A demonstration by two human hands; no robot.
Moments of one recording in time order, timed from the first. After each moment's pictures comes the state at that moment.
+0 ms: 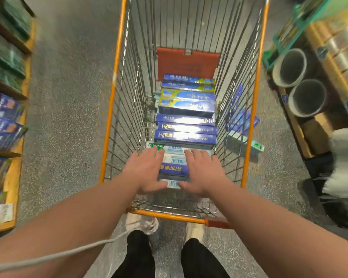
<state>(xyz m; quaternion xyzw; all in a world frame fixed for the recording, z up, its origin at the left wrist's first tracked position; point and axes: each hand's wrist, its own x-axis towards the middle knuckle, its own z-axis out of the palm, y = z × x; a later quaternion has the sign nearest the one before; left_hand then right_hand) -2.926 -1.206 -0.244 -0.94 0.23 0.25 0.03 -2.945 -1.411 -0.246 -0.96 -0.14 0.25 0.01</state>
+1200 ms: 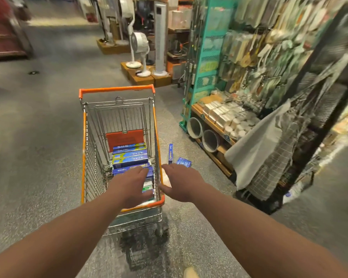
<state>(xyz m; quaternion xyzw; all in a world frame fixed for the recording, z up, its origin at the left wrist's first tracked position) -3.093 -1.298 0.031 -0.94 0.33 0.08 0.01 -3.162 -1.487 0.054 -0.99 -0.03 0.08 0.08</state>
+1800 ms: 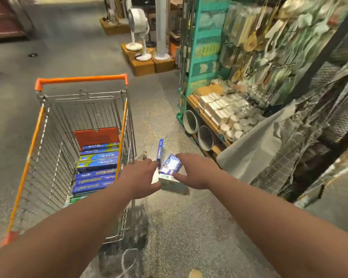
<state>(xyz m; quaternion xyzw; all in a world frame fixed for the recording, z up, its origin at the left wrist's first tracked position) -3.015 -1.568 -0.004 -0.94 0.31 0.14 0.02 -3.062 -1.782 0.013 -0.99 -0.04 0.13 0.09</state>
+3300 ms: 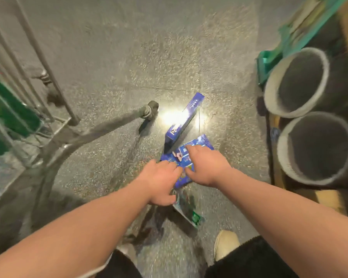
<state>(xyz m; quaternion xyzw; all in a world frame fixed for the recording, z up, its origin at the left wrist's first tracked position) -2.621 -1.752 -0.673 -0.93 0.25 0.28 -0.02 -2.554 -1.926 -0.657 -0.92 -0.24 0.30 0.03</state>
